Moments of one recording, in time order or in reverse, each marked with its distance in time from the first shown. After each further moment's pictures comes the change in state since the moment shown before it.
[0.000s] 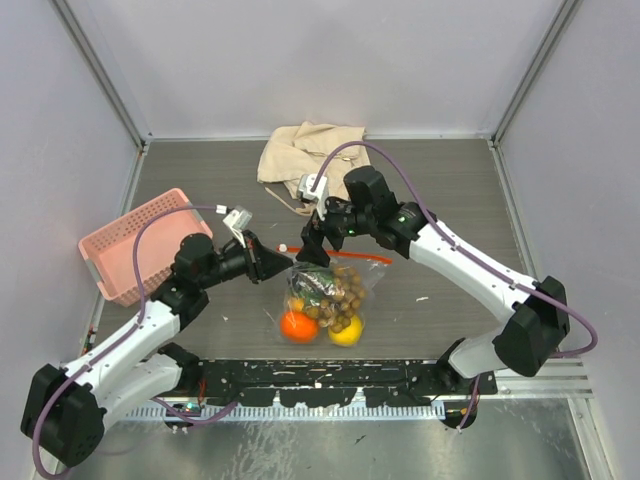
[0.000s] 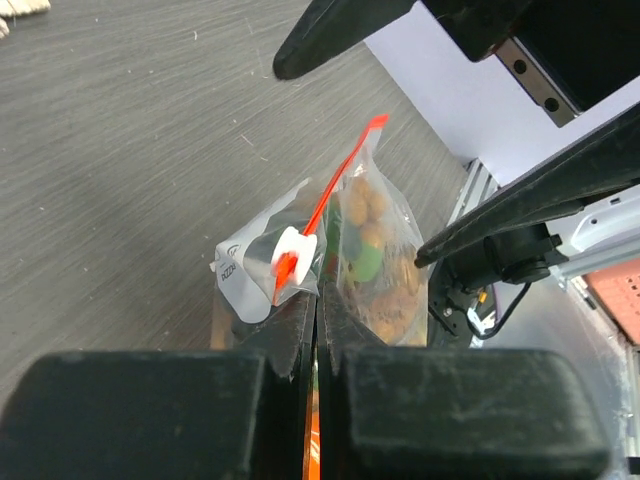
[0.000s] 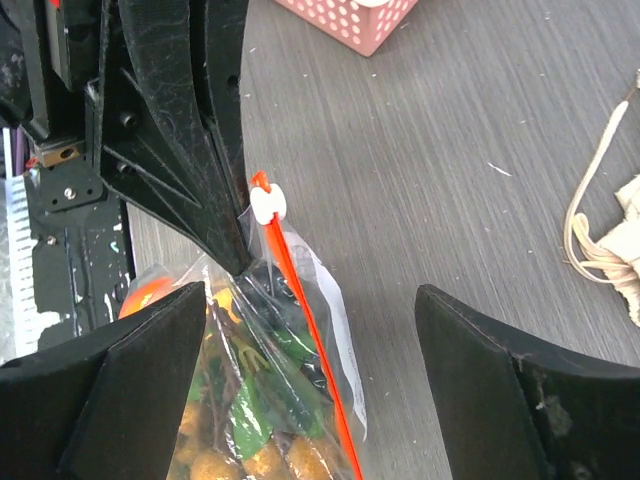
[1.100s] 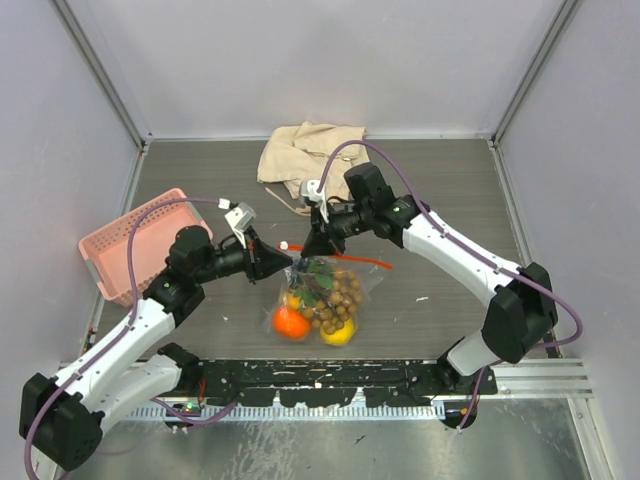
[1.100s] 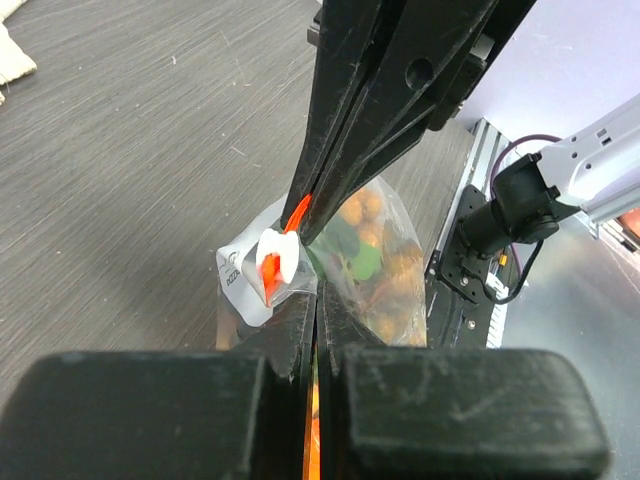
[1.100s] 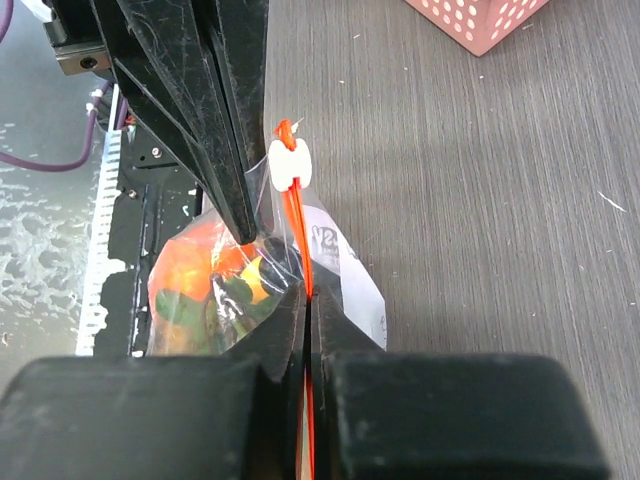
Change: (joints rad) left arm -0.009 -0.026 0.113 -0.157 0.074 0.201; right arm -0.081 0.104 0.018 -0.059 -0.331 -0.131
